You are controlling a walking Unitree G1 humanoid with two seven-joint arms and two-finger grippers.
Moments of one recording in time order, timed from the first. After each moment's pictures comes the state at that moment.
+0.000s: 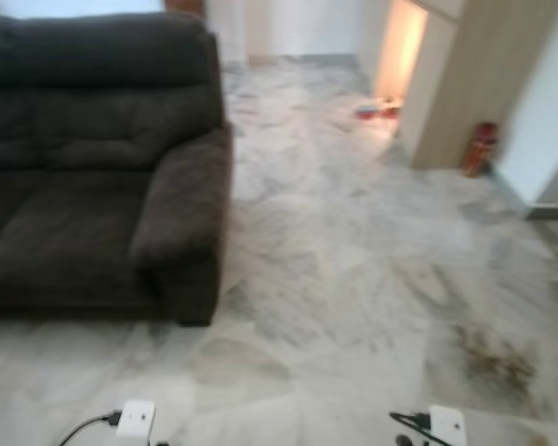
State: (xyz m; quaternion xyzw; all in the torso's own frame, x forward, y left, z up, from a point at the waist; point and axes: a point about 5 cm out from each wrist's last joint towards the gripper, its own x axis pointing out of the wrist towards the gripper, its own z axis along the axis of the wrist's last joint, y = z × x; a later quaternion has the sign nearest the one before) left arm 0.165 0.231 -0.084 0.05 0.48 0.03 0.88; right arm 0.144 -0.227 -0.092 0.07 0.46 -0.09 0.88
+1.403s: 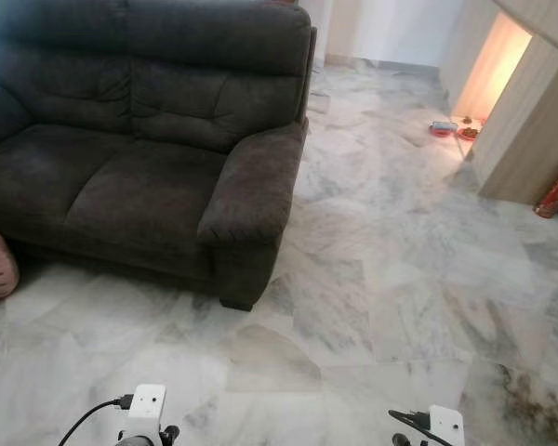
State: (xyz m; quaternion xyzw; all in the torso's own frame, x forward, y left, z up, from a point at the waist) left arm 0.194 0.218 -0.074 0.04 0.46 0.03 0.88; right arm 0.153 -0.219 -0.090 0.10 0.45 -0.09 0.88
